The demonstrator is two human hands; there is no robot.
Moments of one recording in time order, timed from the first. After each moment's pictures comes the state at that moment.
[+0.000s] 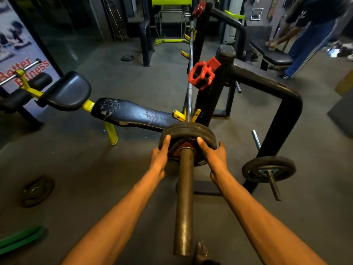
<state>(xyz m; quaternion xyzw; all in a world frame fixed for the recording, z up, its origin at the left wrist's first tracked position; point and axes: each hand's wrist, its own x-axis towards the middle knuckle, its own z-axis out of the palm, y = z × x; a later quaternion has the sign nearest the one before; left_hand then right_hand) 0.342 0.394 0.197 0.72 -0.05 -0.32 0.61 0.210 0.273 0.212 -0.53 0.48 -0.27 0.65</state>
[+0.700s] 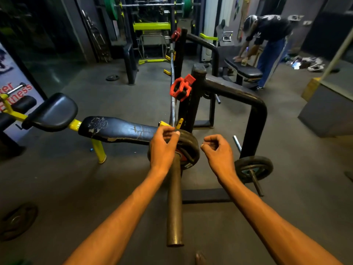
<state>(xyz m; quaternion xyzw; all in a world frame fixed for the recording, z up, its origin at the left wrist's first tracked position) 0.269 0.398 0.310 0.70 -0.31 -0.13 0.63 0.122 0.300 0.296 -0.70 0.39 -0.36 0.48</state>
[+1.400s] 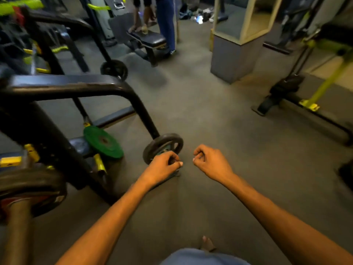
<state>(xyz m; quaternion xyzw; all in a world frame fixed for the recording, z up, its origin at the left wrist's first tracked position) -0.043 0.132 0.204 0.68 -0.61 -0.35 0.19 -0.247 0.090 0.209 -0.72 0.57 -0.16 0.36</state>
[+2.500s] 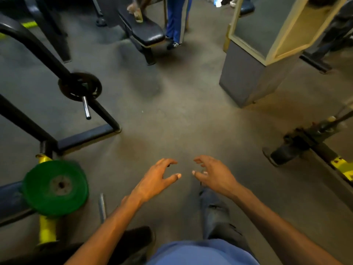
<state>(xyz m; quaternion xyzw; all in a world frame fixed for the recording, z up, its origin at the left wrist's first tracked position) -0.027 -0.511 0.137 0.68 -0.63 -0.33 0.18 -0.248 -0.591 0.152 -0.78 0.50 -0.02 0.37</state>
